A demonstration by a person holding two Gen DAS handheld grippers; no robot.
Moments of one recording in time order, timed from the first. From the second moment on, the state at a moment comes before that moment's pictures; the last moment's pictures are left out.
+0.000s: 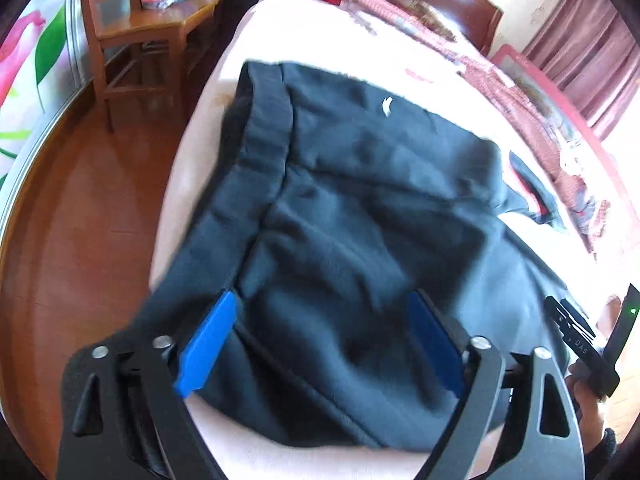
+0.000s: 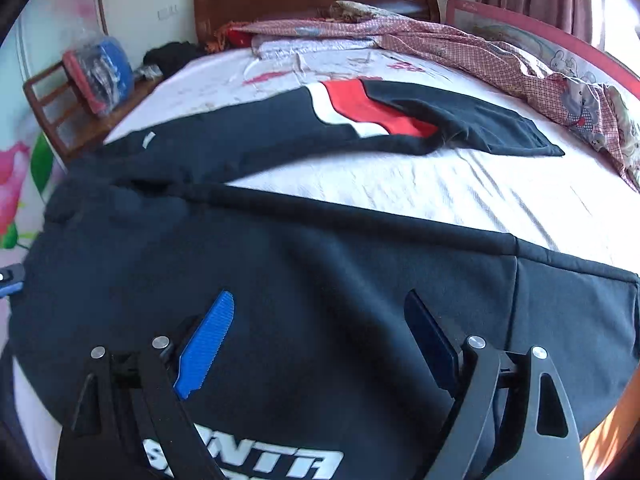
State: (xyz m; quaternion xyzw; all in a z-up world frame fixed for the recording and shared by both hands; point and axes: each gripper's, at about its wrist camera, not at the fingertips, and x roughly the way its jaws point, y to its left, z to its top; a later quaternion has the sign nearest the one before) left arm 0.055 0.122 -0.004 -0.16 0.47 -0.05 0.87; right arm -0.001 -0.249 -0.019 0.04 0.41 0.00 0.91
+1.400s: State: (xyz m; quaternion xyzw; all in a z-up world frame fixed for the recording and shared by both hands) left arm 0.189 0.177 0.064 -0.10 0.32 -0.17 0.93; right arm 0.081 -0.228 0.037 0.19 0.47 0.05 0.86
